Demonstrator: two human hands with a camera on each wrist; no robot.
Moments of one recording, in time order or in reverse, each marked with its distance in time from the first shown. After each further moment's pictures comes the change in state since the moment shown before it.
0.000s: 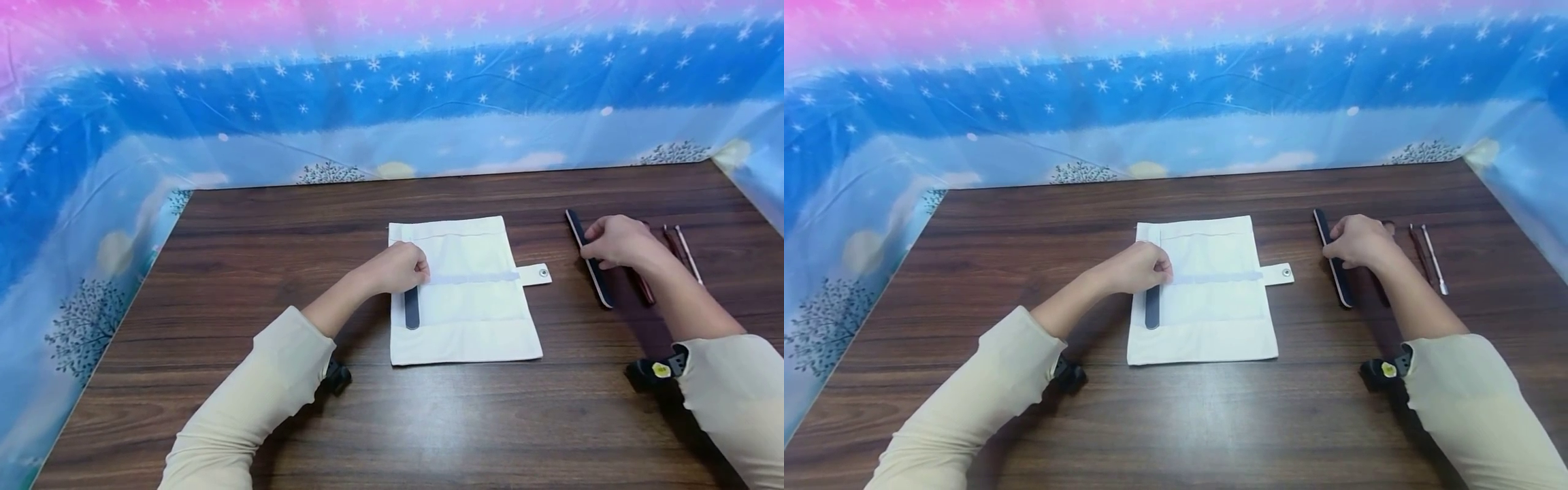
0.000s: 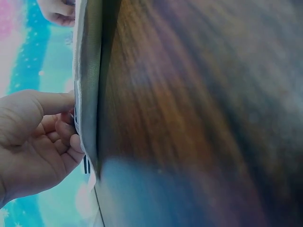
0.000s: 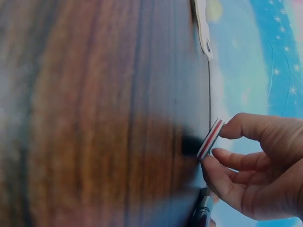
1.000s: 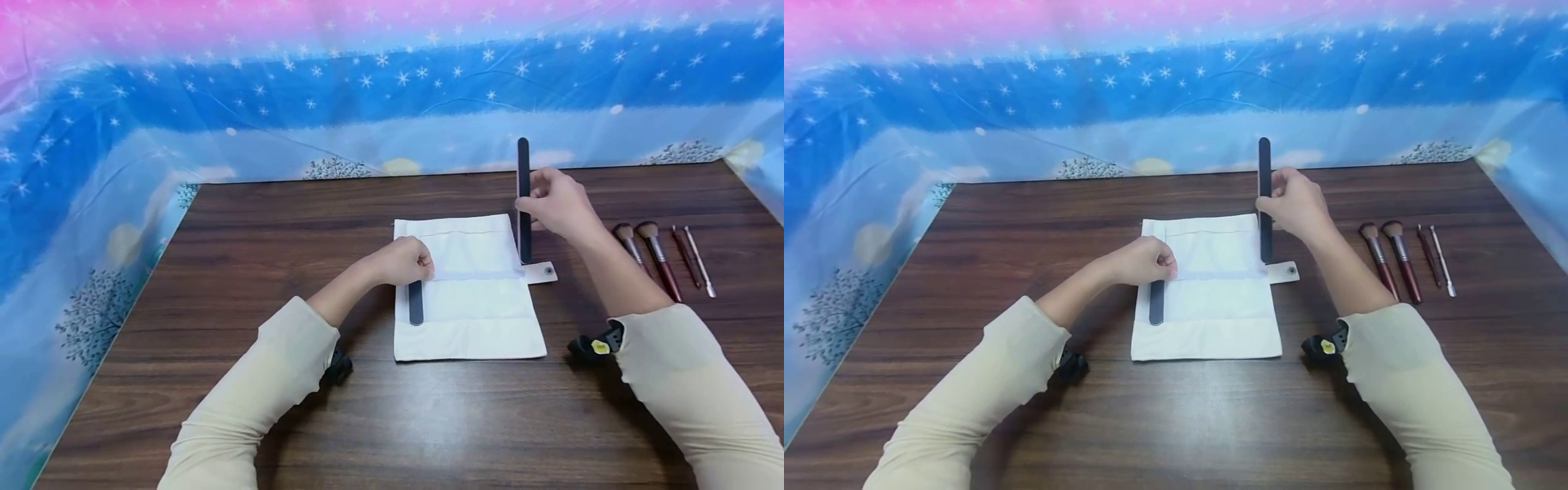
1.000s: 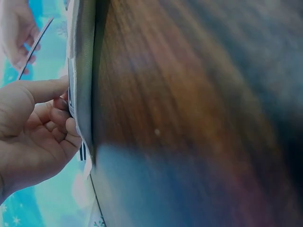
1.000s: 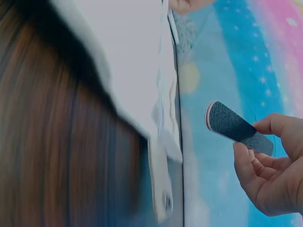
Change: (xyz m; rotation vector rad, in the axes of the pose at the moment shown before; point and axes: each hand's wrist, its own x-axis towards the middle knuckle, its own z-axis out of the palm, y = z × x) left_hand 0.002 -0.007 -0.005 -0.112 -0.055 -0.027; right_hand 0.007 -0.099 0.020 0.325 0.217 -0.186
